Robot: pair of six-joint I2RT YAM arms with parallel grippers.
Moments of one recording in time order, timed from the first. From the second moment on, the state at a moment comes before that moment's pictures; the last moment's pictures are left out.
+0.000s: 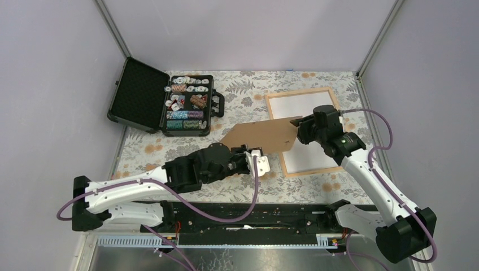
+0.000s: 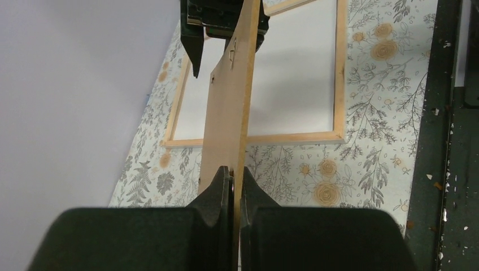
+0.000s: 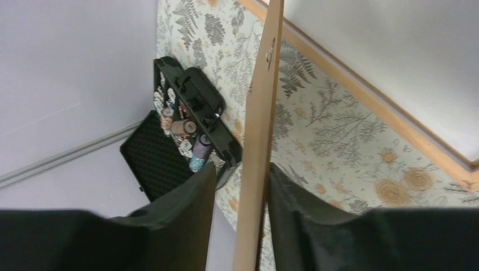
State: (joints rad) left arm -1.25 1.06 1.00 -0.19 -0.16 0.52; right arm 0.40 1.07 0.95 -0.57 0.13 1.50
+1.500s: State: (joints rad) left arm -0.13 0.92 0.56 0.11 0.75 -0.93; right arm 0.34 0.77 0.79 -0.29 -0.19 0.70
